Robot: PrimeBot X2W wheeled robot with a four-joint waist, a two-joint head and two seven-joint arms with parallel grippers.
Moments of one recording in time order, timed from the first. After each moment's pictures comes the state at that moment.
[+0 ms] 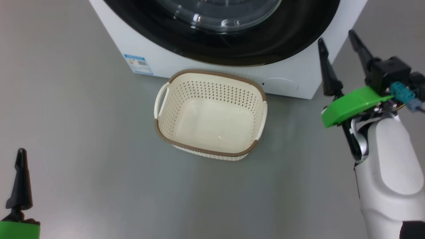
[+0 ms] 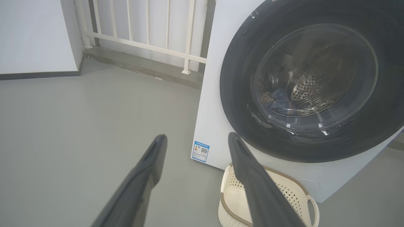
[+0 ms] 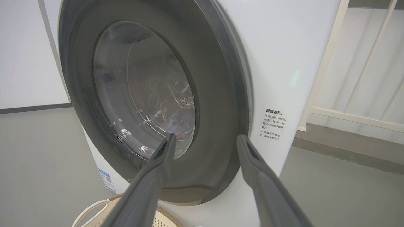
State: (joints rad) left arm -0.01 0.43 0.05 0.01 -0.76 -0.13 -0.26; right arm -0.66 -0.07 -0.08 0.33 -0.04 0.14 -0.14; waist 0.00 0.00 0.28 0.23
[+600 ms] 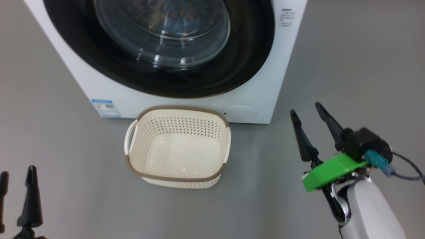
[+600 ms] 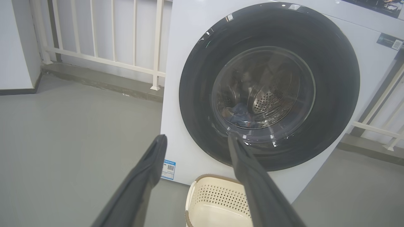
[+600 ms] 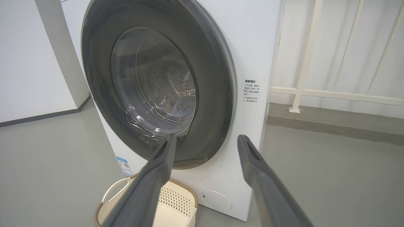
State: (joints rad) left arm 0.08 0.36 0.08 -0.05 -0.68 -0.13 -0.26; right arm -0.36 -0.06 0.06 0.26 0.12 0.14 -0.19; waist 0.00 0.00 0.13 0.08
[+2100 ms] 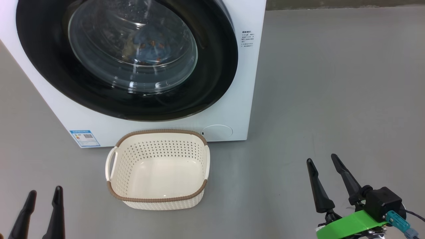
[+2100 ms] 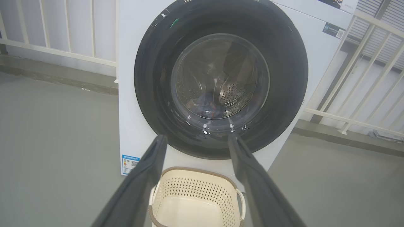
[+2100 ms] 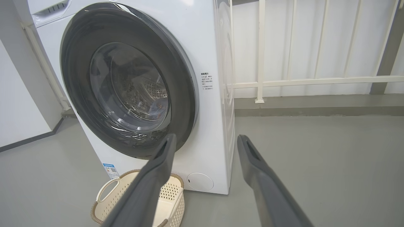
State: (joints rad) left arm 0.16 0.33 0.02 -0.07 -0.66 -0.13 -0.26; right arm -0.02 -0.05 0.03 0.07 0.20 0.13 -0.25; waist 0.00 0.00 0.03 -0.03
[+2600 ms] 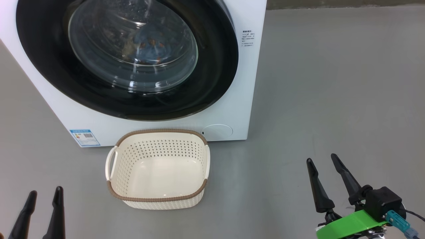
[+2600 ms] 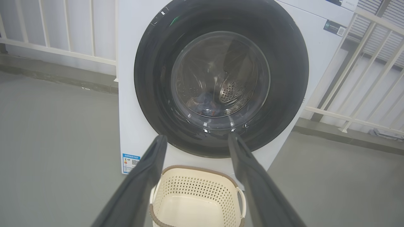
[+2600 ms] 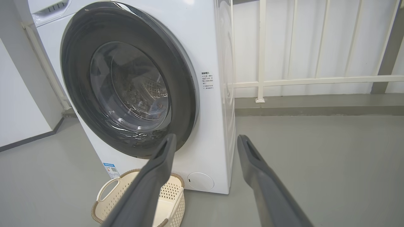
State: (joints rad) left arm 0.16 0.33 0.01 -0.06 -0.66 -0.13 -0.26; right arm -0.02 -0.05 0.03 0.07 0.20 0.13 -0.25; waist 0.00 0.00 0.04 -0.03
